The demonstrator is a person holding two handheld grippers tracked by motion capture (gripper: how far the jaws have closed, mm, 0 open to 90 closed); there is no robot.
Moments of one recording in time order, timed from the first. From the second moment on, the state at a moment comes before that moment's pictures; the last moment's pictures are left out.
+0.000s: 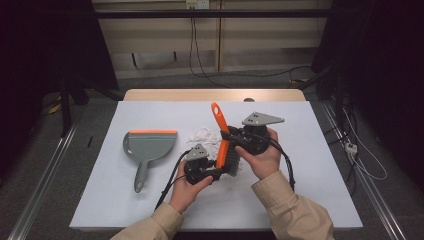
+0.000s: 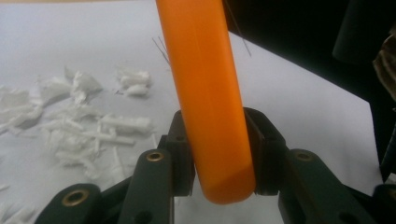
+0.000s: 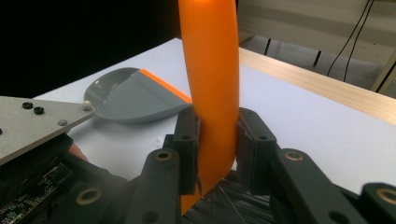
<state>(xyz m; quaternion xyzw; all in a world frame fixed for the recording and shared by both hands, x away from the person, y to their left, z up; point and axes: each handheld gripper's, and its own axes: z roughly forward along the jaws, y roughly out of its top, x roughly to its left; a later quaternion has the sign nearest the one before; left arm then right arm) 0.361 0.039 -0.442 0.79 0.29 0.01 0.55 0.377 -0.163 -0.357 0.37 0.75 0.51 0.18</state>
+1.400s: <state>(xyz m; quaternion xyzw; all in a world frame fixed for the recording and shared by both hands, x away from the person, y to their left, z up) 0.352 0.058 -0.416 0.72 0.34 0.23 0.55 0.387 -0.099 -0.375 0.52 0.65 0.55 0.09</state>
